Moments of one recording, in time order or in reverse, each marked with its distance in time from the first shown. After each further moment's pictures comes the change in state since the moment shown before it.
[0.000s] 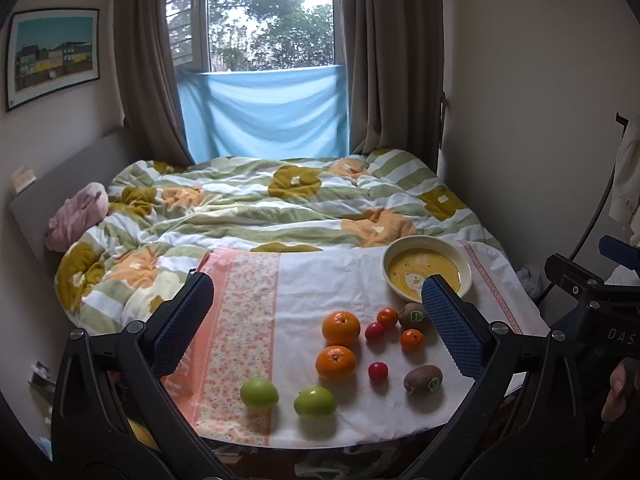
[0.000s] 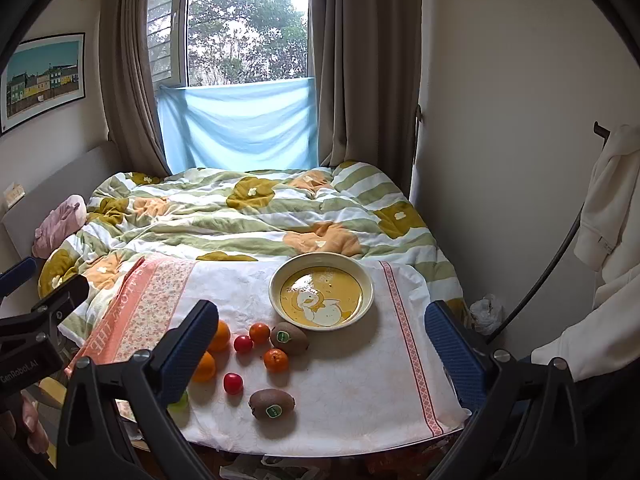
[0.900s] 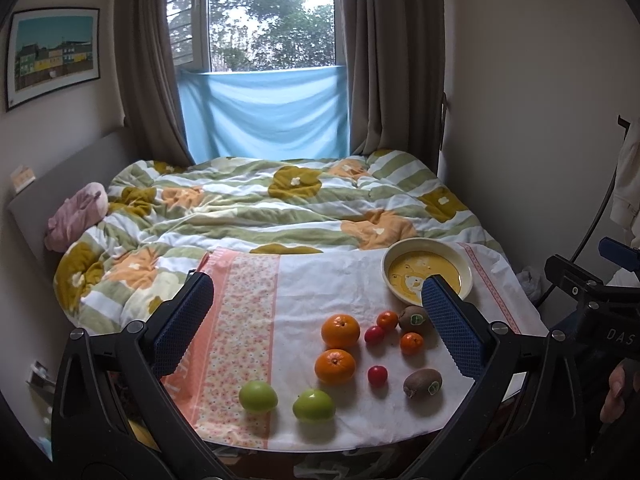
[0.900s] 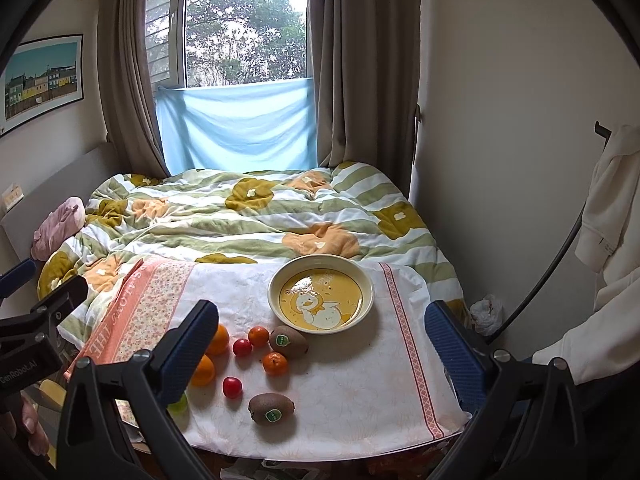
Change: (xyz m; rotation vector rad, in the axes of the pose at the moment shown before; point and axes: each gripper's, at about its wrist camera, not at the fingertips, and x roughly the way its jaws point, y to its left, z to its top) left arm 0.002 0.002 0.004 -0.003 -0.005 -0.002; right arm 0.002 -0.002 0.001 0.000 0.003 0.002
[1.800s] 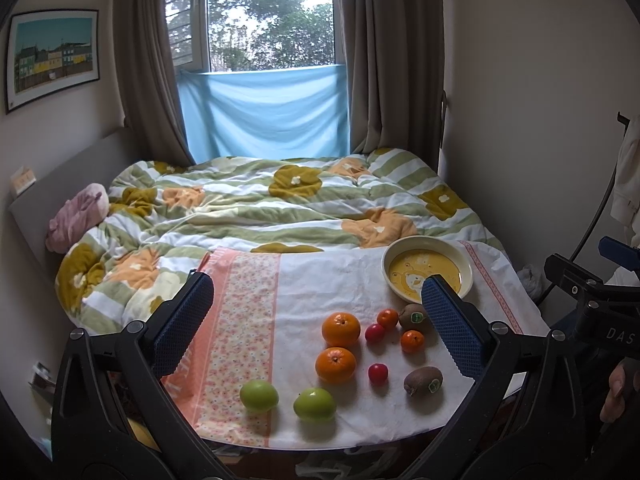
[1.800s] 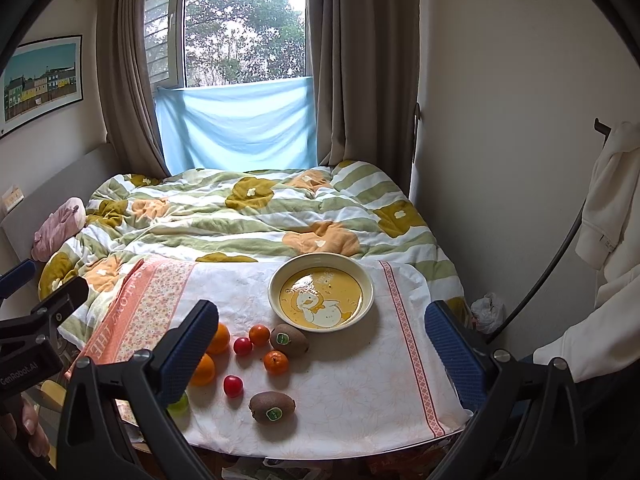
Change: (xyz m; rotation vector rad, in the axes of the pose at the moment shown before) left arm -0.002 -0.002 0.001 0.001 0.000 0.002; right arm 0.000 0.000 0.000 0.003 0.000 0.002
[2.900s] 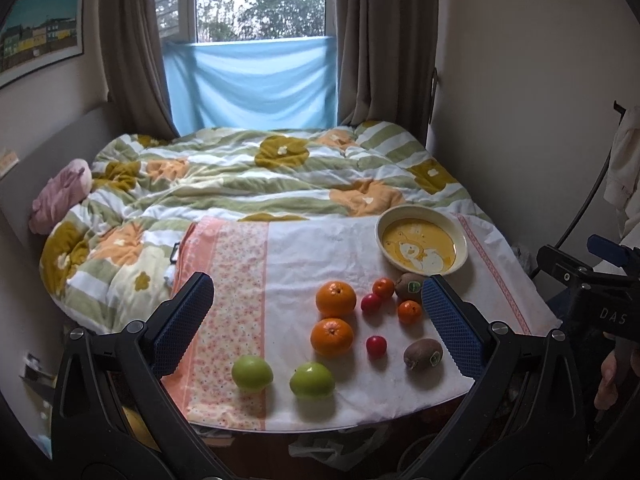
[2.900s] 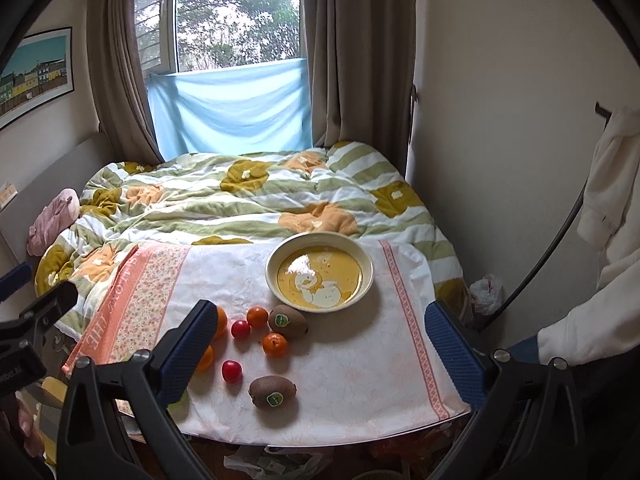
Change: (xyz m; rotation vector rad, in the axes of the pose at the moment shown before) left arm 0.026 0.015 -0.027 -0.018 0.129 -0.063; right arm 0.035 0.001 -0.016 0.033 0.098 -0.004
